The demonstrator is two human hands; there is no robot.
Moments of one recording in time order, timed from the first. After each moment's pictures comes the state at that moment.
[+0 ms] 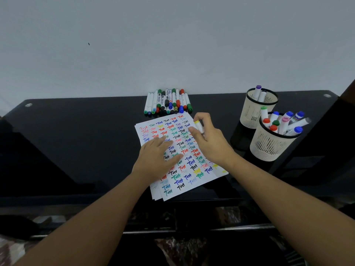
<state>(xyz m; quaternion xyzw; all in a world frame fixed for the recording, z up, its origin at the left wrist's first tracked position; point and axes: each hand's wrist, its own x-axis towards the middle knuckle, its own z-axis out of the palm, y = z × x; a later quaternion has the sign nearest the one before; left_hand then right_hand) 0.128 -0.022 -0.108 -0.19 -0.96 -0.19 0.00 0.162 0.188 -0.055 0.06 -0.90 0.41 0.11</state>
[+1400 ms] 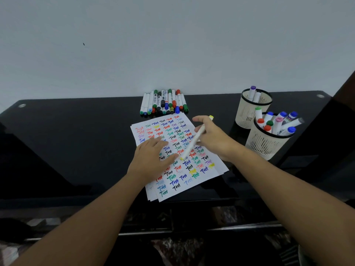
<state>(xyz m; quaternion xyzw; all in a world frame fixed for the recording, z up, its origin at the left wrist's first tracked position) 0.129 -0.023 -0.108 -0.20 -0.96 -0.21 0.02 0.153 0.206 -0.035 -0.06 -0.85 0.52 -0.07</state>
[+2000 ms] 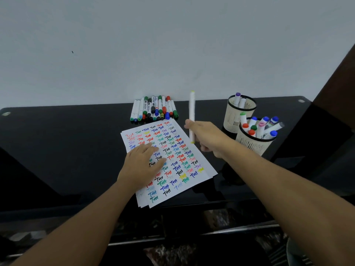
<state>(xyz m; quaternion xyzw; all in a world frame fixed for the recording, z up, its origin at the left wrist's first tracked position) 0.129 -0.023 -0.110 -0.20 -0.95 -0.22 0.03 0.157 0.212 -0.009 -0.15 -0.81 0.57 -0.05</state>
